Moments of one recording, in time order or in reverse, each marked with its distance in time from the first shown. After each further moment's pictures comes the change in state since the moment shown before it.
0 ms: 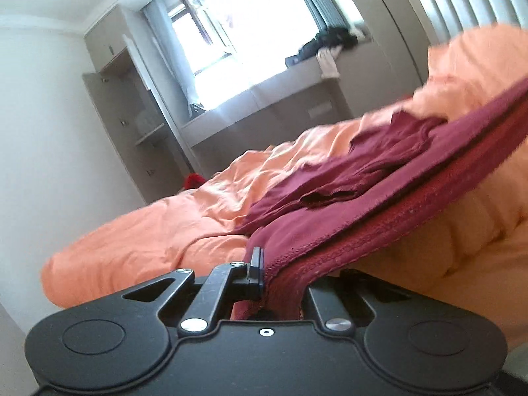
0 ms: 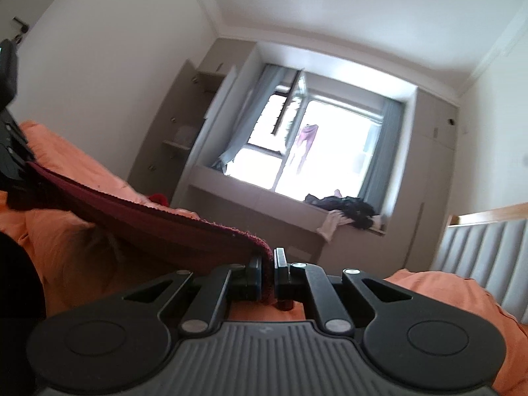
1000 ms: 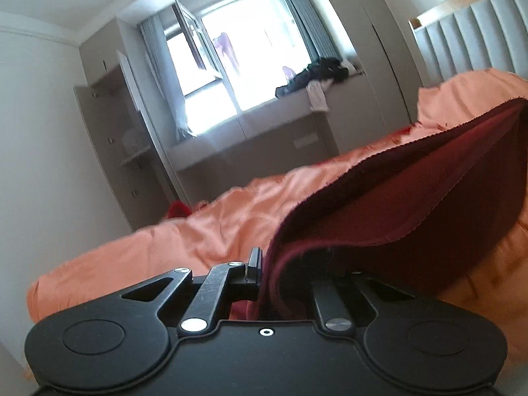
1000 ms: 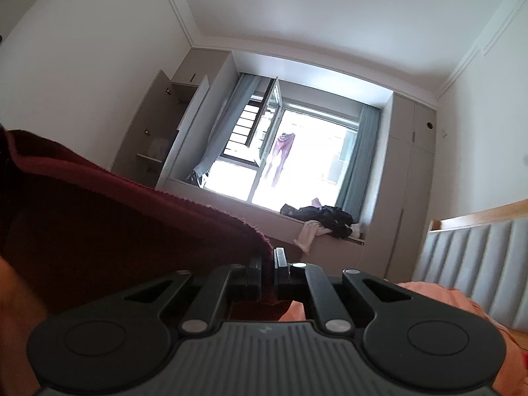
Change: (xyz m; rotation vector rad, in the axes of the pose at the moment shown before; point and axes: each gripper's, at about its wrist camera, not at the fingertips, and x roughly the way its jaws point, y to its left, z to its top) left arm 0.000 0.018 0.069 -0.025 -0.092 -0.051; right arm 0.064 -0.051 0.021 0.027 -0.042 -0.056
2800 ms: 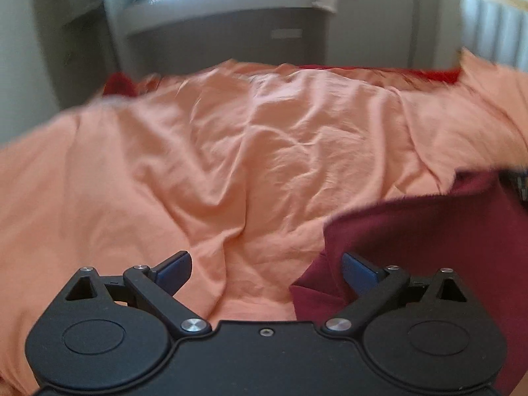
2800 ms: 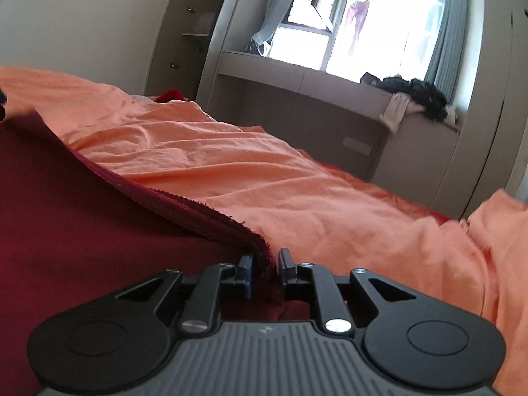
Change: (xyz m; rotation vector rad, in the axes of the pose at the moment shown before) left arm 0.344 0.164 -0.004 -0.271 0.472 -0.313; right arm 0.329 0.025 -0.098 0.032 0.509 0.297
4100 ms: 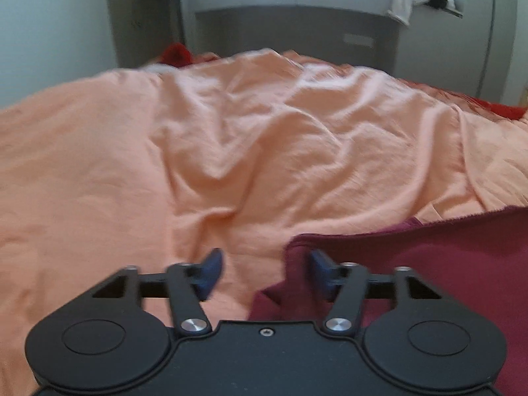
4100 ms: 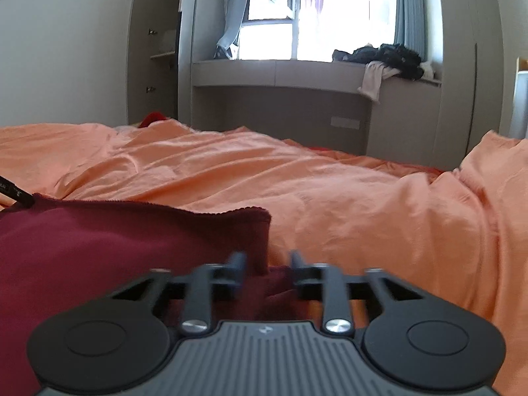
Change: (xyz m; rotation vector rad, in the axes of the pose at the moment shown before) left arm 0.049 -0.053 -0.020 -0.187 -0.031 0.216; right arm -0.023 -0.031 -0.007 0.216 -0.006 0.010
